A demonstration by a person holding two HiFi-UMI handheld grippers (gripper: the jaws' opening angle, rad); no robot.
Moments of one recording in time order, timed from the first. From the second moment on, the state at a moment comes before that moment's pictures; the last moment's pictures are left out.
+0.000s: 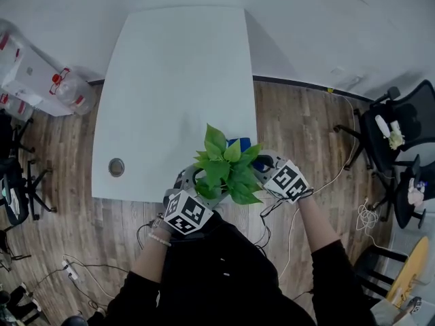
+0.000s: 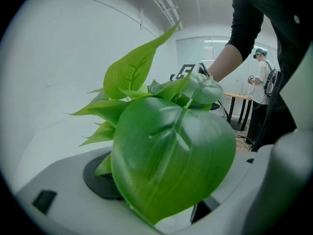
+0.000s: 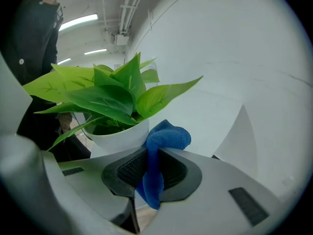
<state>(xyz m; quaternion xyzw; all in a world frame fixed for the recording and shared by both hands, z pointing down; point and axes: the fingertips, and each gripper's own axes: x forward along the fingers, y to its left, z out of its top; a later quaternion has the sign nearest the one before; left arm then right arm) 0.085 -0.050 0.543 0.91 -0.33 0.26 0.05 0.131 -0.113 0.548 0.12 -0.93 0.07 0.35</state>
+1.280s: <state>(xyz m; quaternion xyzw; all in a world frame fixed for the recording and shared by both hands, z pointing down) 0.087 -0.052 0.543 0.91 -0.32 0.26 0.05 0.147 -0.035 0.536 0.34 -0.89 0.13 0.27</state>
